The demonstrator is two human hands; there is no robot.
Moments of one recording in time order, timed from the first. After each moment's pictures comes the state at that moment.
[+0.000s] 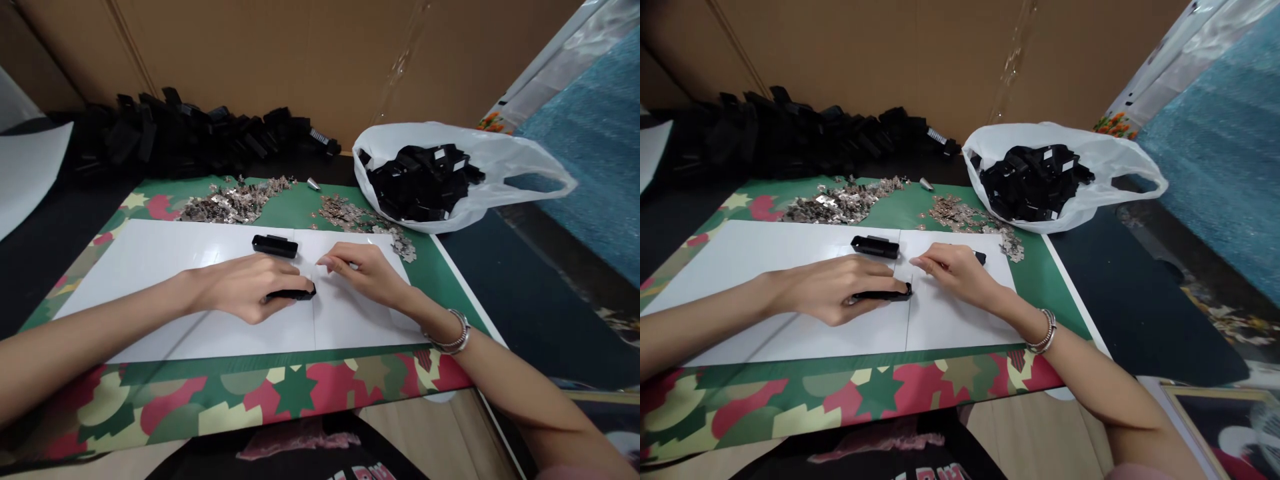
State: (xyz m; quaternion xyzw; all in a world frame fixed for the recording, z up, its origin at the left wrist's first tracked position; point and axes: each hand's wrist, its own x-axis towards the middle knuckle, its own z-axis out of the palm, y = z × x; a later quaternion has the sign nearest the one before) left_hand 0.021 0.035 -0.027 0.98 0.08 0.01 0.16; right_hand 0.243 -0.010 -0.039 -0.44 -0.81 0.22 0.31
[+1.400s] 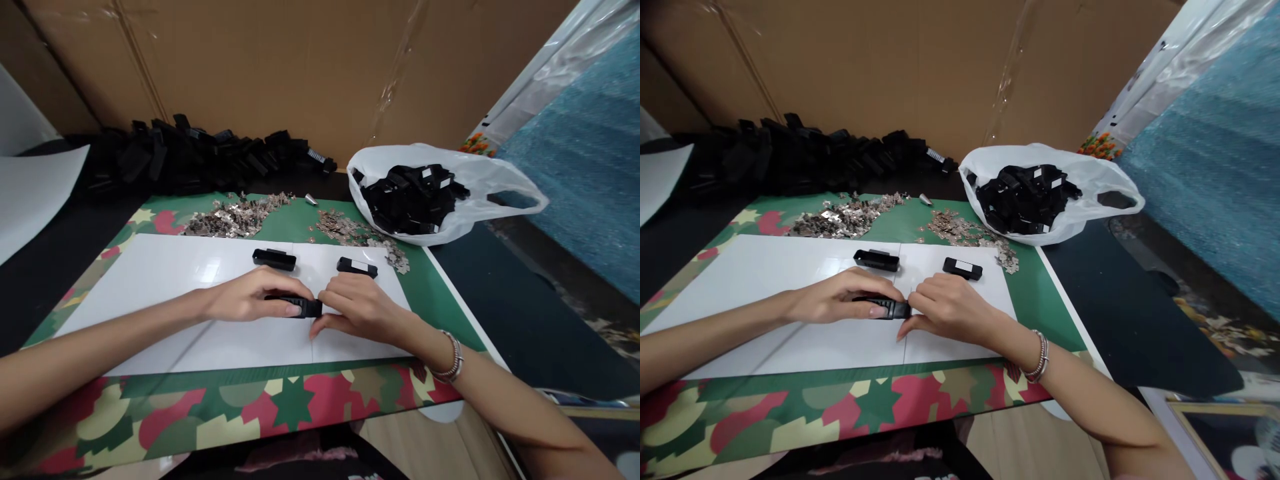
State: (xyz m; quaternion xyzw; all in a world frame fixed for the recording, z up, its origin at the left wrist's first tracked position) left_hand 0.020 0.033 -0.024 0.87 0.13 0.08 0.46; right_hand 0.236 -0.028 -0.040 -0.28 -0.92 -0.06 0.26
